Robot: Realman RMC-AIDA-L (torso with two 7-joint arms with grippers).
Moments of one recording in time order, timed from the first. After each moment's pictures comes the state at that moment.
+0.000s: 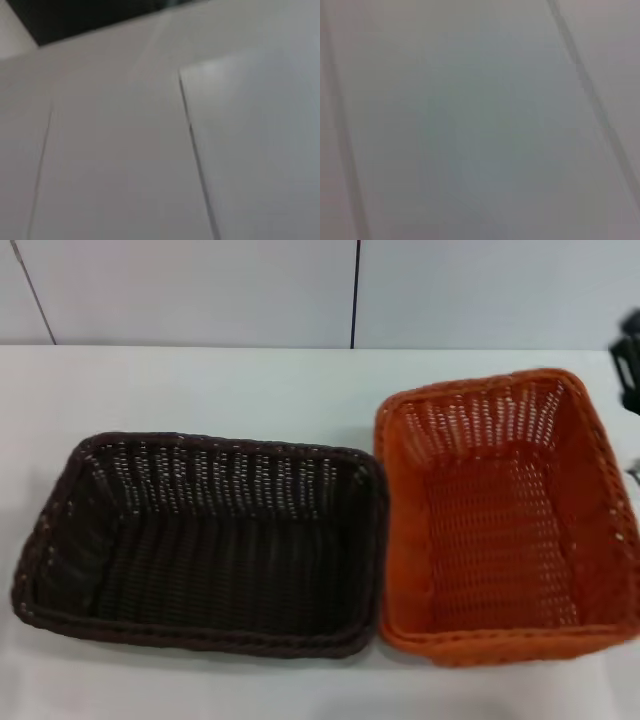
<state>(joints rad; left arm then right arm) 0.11 -2.06 -1.37 -1.11 2.72 1.34 0.22 0.22 2.07 -2.37 -0.79 -2.04 1.25 2.95</state>
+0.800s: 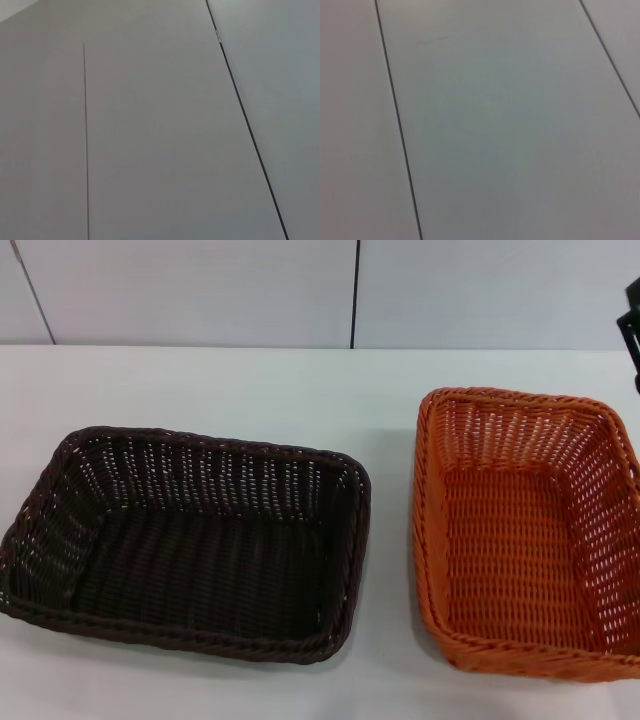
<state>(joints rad) 0.12 -2.07 -1.35 -0.71 2.60 1.49 0.23 -0.06 2.03 -2.29 -1.21 -2.36 1.08 2.95</state>
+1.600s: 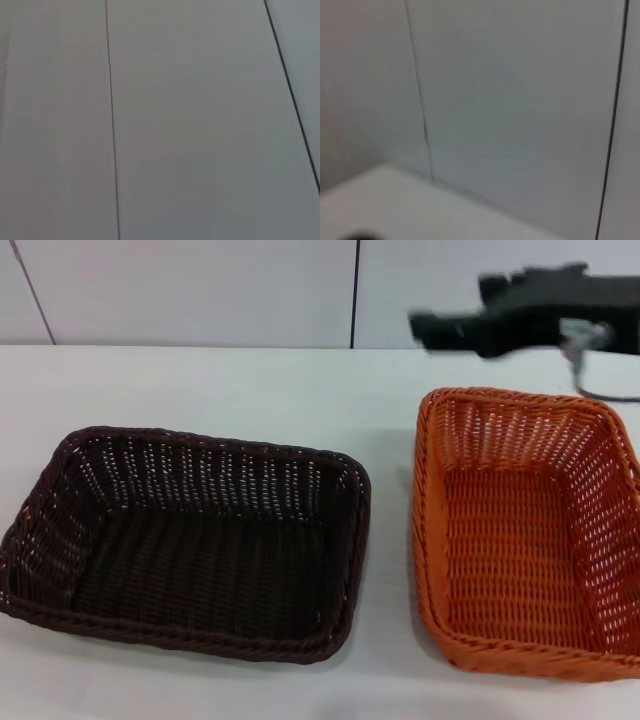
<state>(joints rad) 0.01 -2.07 -1.38 -0.43 2.51 1.48 0.09 0.30 2.05 -1.55 -2.05 -2.45 -1.16 2.90</state>
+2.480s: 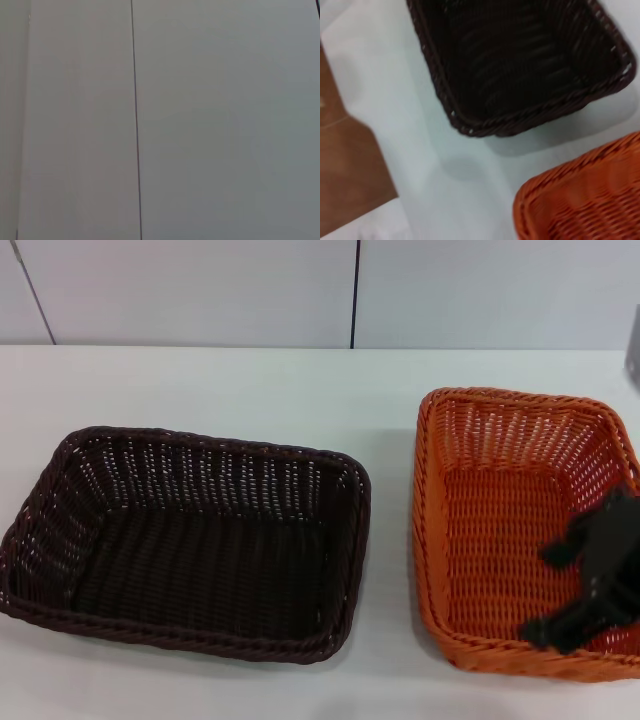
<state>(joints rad) -0.02 -2.07 -1.37 -0.39 2.41 1.38 0.08 0.62 2.06 -1.27 -1.89 -2.38 -2.14 2.58</state>
